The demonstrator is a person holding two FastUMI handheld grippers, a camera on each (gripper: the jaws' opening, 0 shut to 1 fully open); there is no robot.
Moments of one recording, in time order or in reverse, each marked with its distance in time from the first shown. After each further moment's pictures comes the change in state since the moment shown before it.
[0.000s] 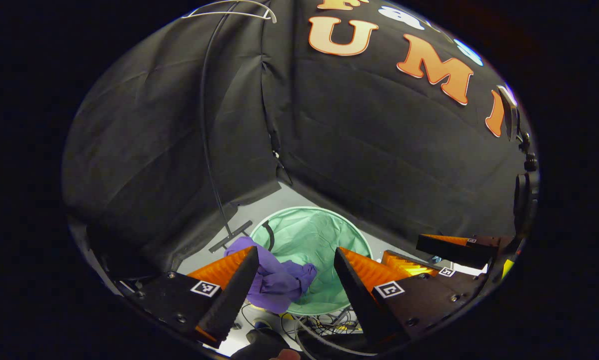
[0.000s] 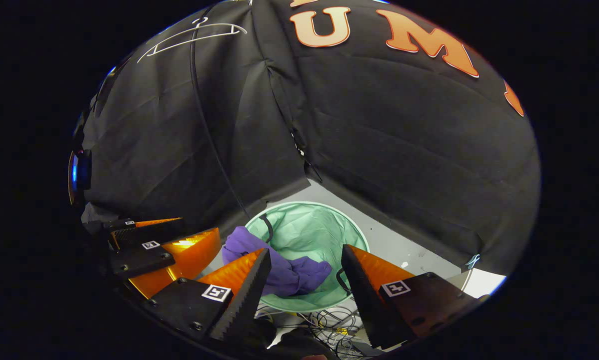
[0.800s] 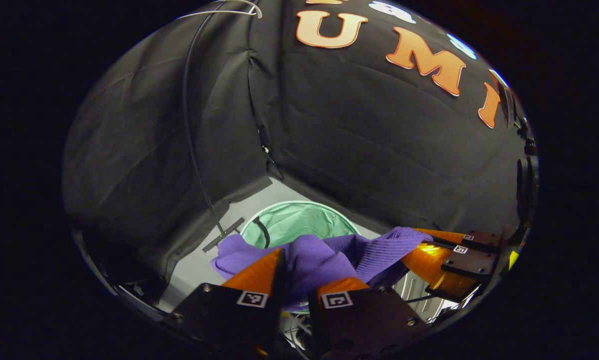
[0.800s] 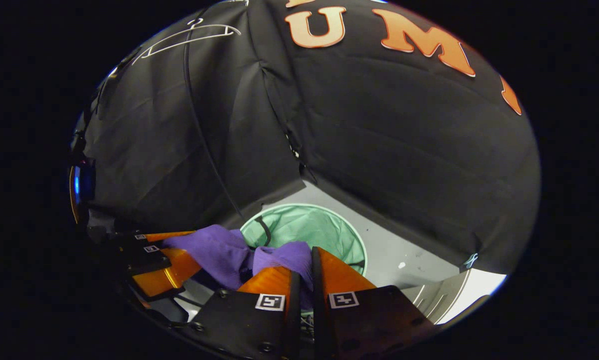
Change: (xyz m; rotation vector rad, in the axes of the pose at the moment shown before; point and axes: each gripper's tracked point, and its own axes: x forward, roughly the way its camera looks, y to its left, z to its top) left arm 0.012 -0.017 -0.020 0.033 0.080 -0.032; right arm 0.016 -0.008 -0.019 0.017 0.072 -0.035
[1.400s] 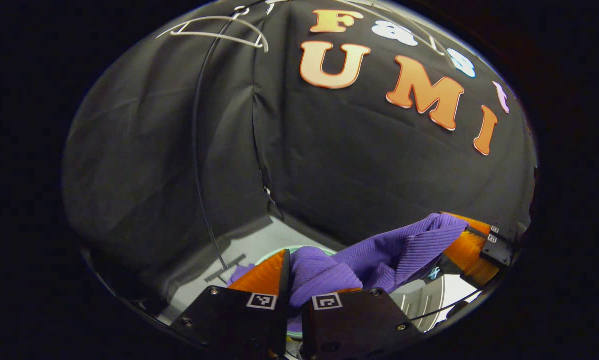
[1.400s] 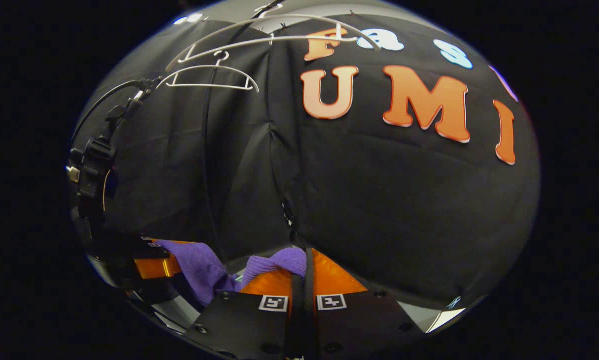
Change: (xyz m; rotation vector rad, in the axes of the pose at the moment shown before) left arm -0.021 0.009 0.074 -0.018 -0.195 -0.028; right arm -0.065 0.001 0.111 -0.117 -0.408 -0.030
